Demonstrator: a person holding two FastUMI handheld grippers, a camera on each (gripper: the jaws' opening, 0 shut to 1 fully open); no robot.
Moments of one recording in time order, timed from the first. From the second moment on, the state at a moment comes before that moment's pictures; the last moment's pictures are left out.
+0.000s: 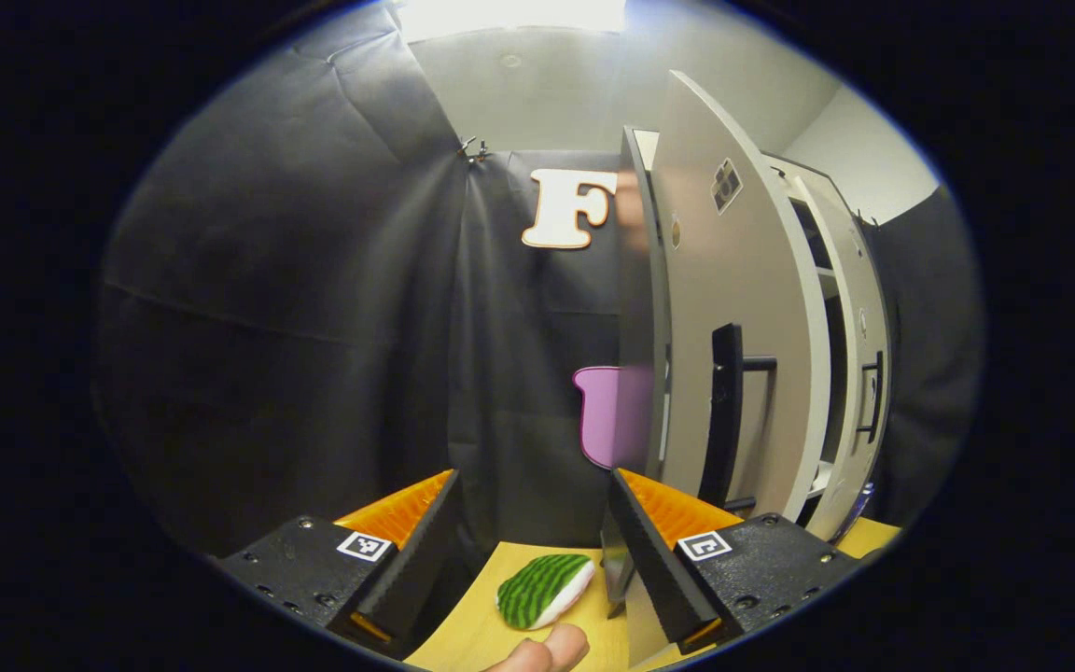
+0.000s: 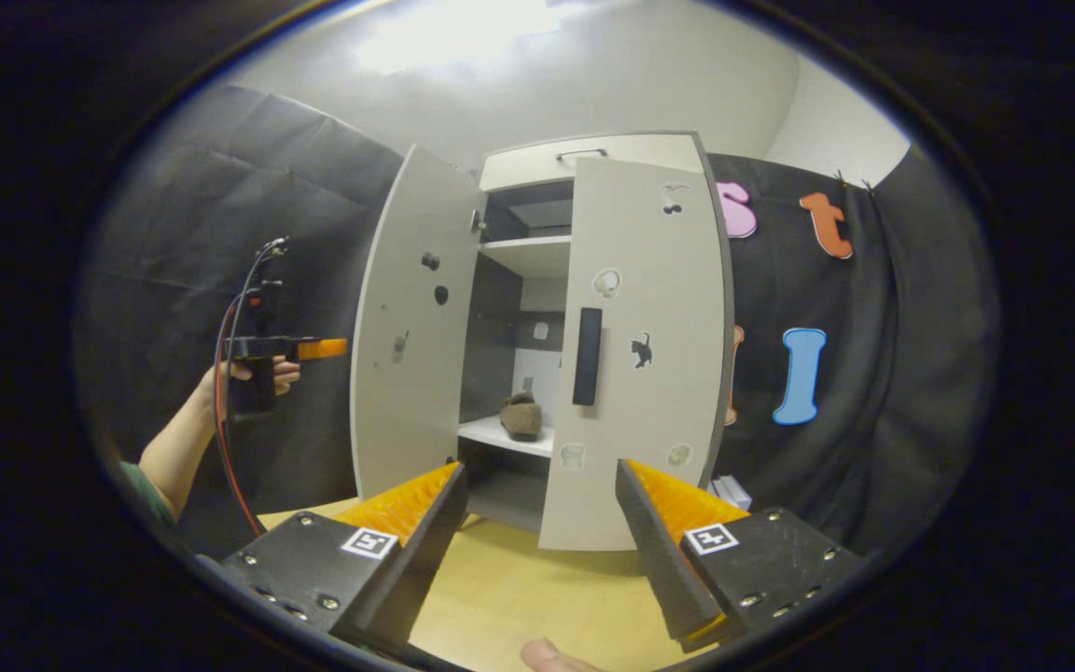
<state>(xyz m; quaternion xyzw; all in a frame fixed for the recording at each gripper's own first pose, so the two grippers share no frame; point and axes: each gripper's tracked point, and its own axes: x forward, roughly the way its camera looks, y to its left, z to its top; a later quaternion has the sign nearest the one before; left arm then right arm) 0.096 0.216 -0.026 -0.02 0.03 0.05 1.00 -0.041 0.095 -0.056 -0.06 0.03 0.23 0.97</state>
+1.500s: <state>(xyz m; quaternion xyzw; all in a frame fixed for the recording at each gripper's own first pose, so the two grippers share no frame) 0.126 0.034 -0.042 -0.05 0.09 -0.04 0.99 -0.042 0.024 -0.064 0.00 0.00 0.03 1.00</state>
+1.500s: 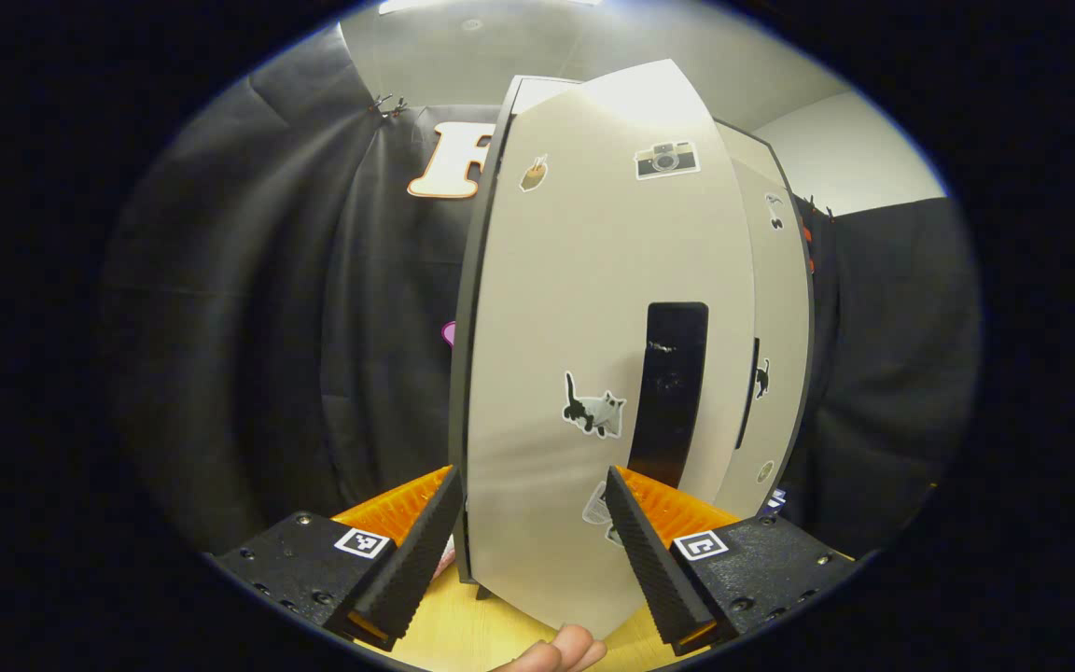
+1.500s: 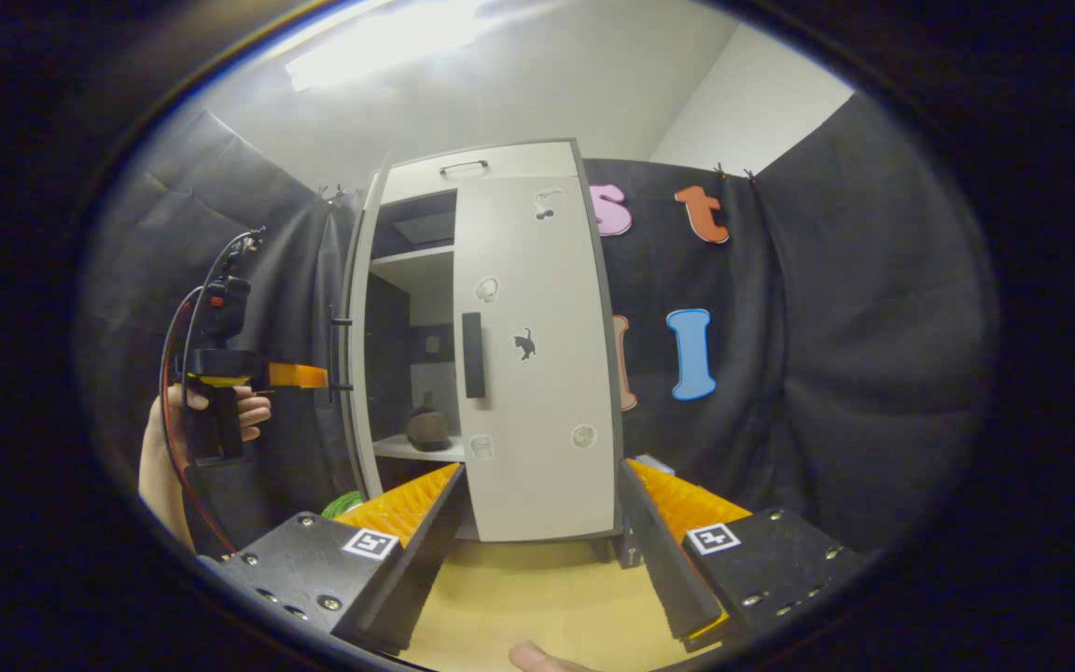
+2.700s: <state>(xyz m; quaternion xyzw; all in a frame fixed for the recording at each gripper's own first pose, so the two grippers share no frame) -0.002 0.023 -0.045 -0.04 0.06 -0.02 1.00 -0.047 0.043 -0.067 -0.03 0.00 0.03 1.00</state>
